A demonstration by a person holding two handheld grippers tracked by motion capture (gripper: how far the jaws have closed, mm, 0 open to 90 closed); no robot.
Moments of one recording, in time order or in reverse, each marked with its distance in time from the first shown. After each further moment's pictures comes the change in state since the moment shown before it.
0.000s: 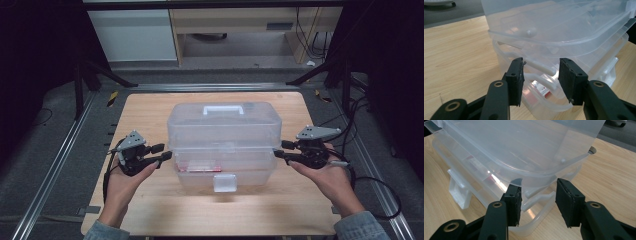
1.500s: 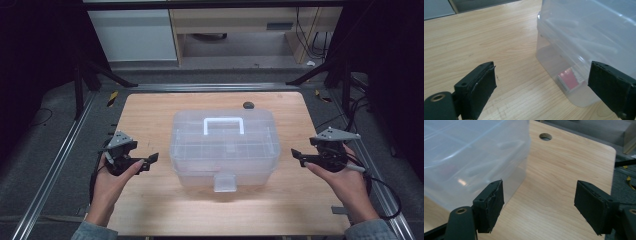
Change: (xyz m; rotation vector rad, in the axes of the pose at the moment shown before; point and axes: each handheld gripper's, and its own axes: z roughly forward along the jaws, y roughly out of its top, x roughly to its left) left arm 0.036 -0.016 -0.012 0.075 0.189 -0.040; right arm -0.029 -0.025 -0.022 0.020 -0.244 0.074
